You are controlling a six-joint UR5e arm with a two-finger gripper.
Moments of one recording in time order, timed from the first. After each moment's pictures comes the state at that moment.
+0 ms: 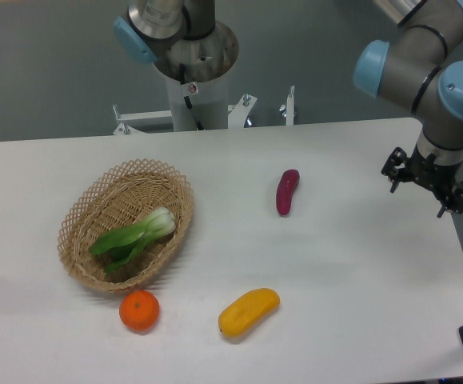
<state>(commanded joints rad) 2.83 -2.03 -1.45 -1.11 1.58 1.54</state>
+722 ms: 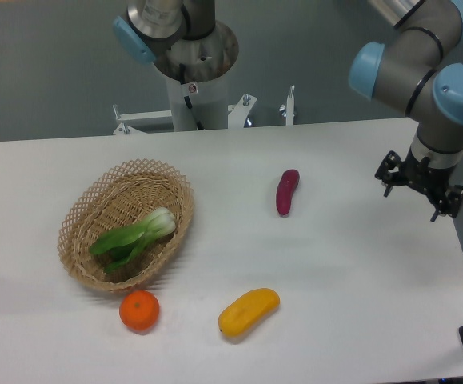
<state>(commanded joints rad) 2.81 -2.01 -1.49 -1.10 1.48 1.45</state>
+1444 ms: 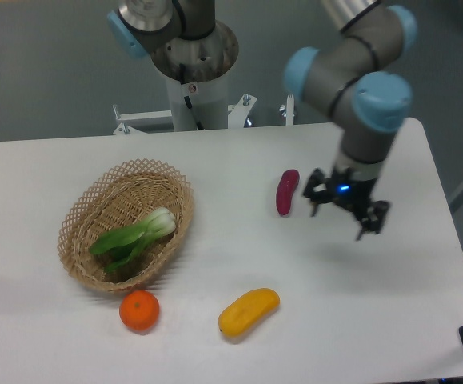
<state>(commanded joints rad) 2.54 -1.90 -1.71 -0.97 1.43 1.21</state>
